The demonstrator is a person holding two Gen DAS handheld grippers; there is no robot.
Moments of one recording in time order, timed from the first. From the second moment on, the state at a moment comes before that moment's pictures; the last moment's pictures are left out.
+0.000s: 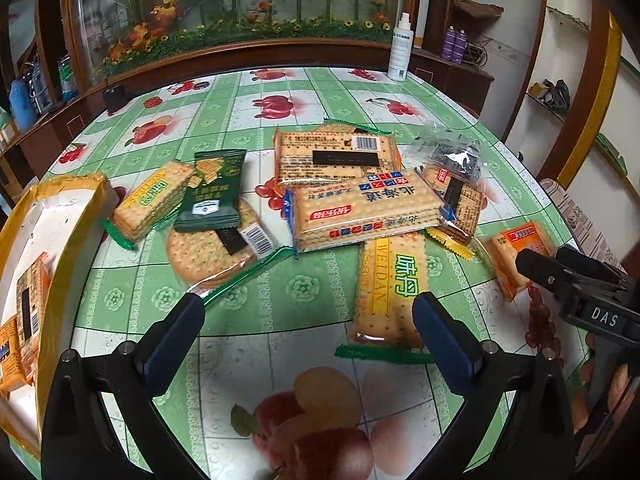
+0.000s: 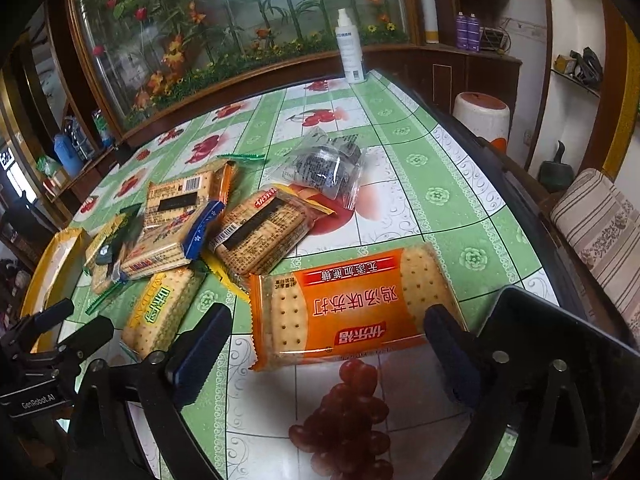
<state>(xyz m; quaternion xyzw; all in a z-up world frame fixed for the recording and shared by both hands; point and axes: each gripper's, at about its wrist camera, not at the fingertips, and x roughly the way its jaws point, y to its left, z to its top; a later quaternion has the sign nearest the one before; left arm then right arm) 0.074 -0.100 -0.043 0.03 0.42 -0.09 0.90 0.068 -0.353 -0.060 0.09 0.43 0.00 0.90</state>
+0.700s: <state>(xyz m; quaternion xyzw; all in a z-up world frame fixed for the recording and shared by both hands) 0.091 -0.149 -0.066 0.07 0.45 -0.10 0.89 0.092 -0.357 -0.066 0.04 0.46 -0.05 0.88</state>
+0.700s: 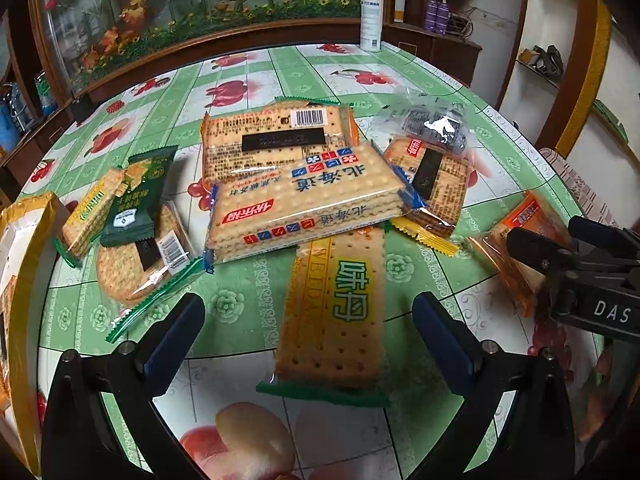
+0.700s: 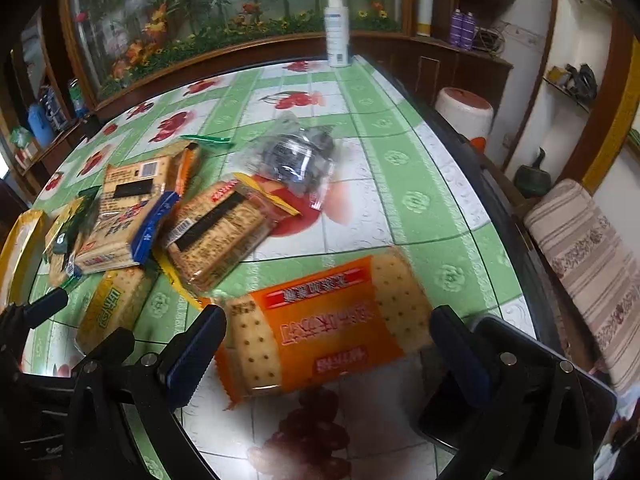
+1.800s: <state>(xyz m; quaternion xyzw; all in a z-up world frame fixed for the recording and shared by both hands) 0.104 -0.158 -0.076 0.08 0.45 -0.09 0.88 0.116 -0.332 -0.083 0.03 0.50 -0.04 0.86</state>
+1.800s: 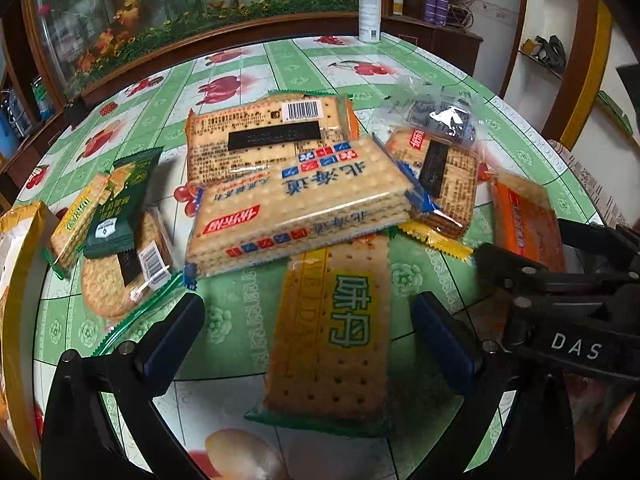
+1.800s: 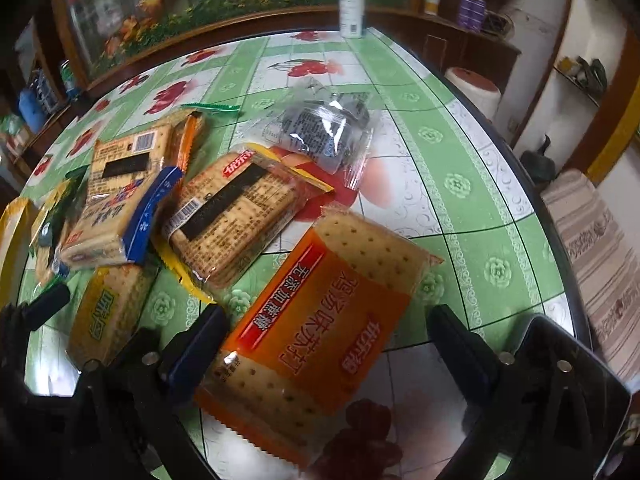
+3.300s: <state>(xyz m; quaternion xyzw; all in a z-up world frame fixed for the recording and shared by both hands) 0.022 -0.003 -0.021 0.00 0.36 -0.04 0.93 0.038 -0.270 -0.008 0.06 0.39 0.10 0.91</state>
